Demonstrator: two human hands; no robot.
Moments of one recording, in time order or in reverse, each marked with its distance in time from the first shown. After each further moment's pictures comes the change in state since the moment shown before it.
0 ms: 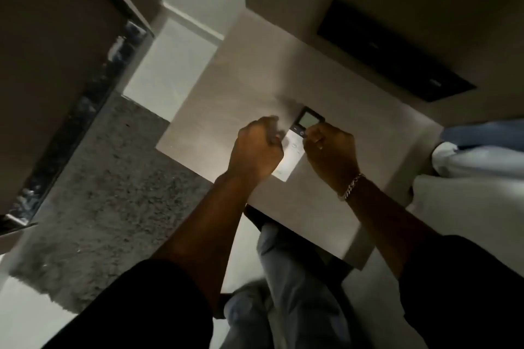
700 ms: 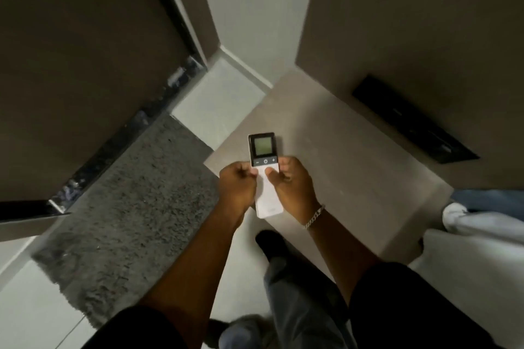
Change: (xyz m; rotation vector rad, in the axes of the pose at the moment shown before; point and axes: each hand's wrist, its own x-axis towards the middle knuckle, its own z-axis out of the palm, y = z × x) left_hand -0.053 -0.028 -0.074 -0.711 0.272 -0.623; right_hand -0.030 -0.116 0.034 0.457 -0.290 0.268
